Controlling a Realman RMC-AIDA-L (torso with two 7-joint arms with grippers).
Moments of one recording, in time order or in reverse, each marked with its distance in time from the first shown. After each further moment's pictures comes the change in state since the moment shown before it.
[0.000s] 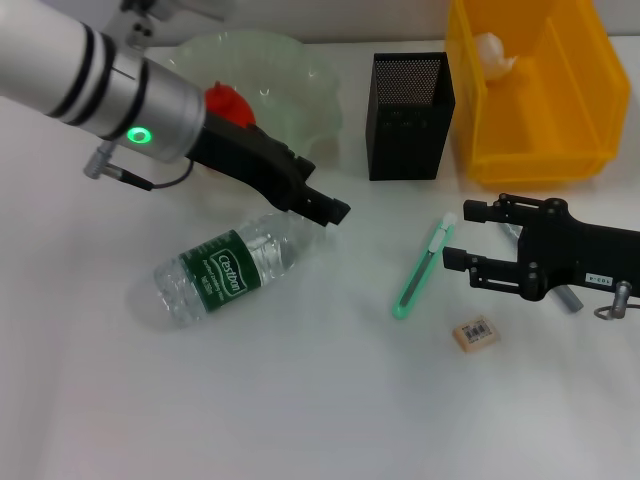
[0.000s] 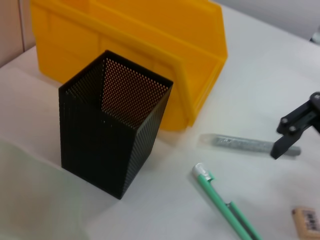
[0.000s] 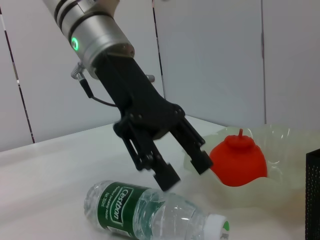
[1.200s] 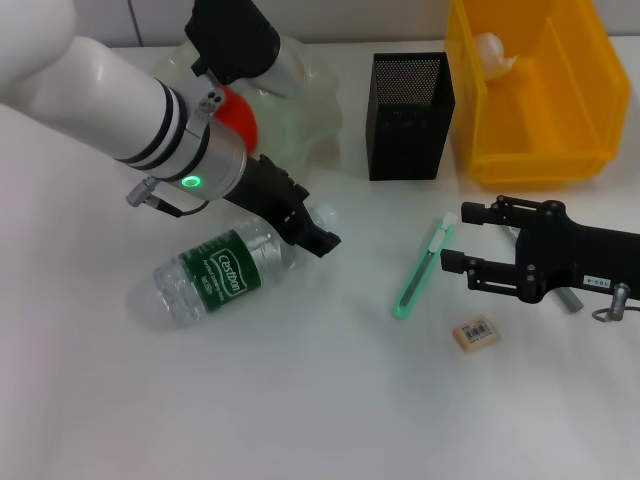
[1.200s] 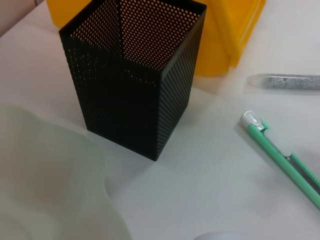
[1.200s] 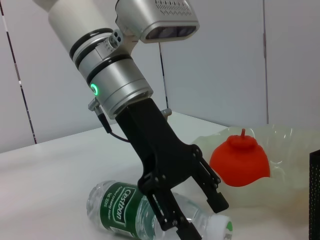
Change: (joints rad) left arm -0.005 -0.006 0.309 -0.080 0.059 -0.288 -0.070; right arm 0.000 0.002 0.000 -0.006 0.000 -0.001 -0.004
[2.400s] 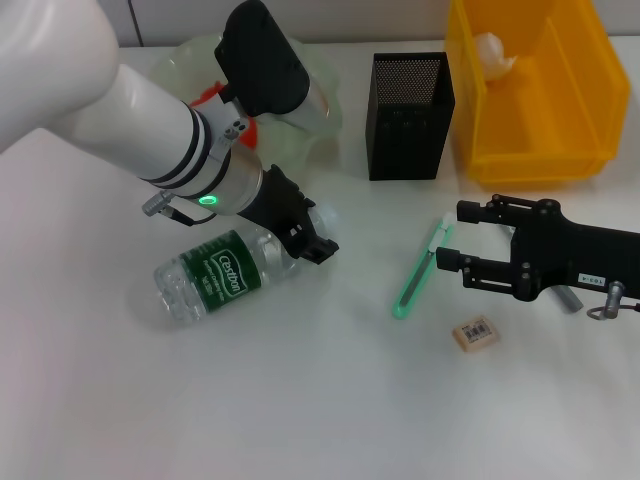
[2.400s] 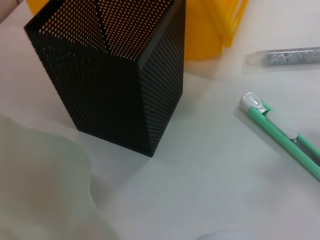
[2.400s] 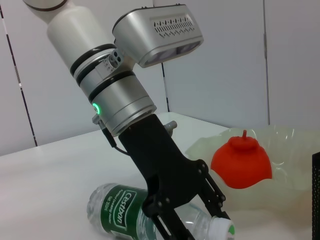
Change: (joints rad) left arm -0.003 -0.002 0.127 -0.024 0.002 -0.099 0.007; right arm 0.008 0.002 0.000 -0.011 0.002 0.006 0.003
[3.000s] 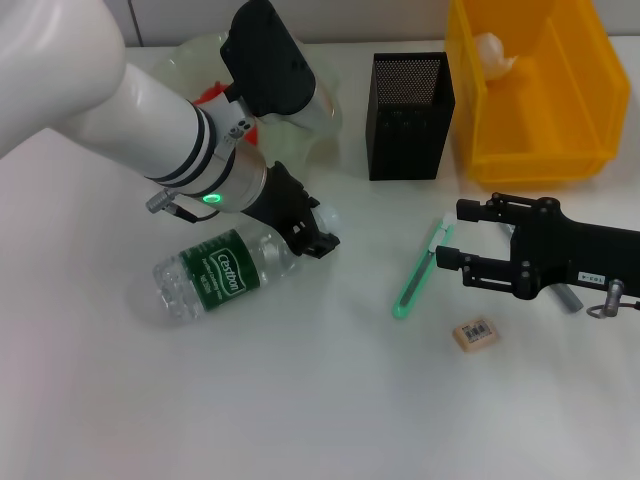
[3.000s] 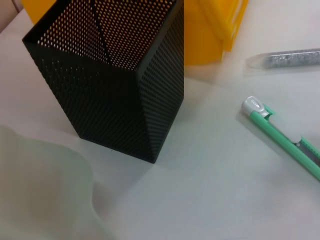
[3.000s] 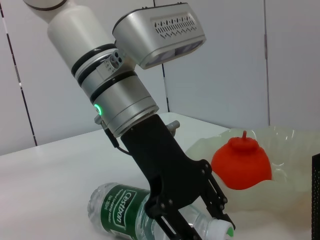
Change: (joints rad) left arm -0.005 0.000 0.023 0.001 0.001 -0.023 0.000; right arm 0.004 -0.002 0.000 -0.001 0.000 0.001 -0.001
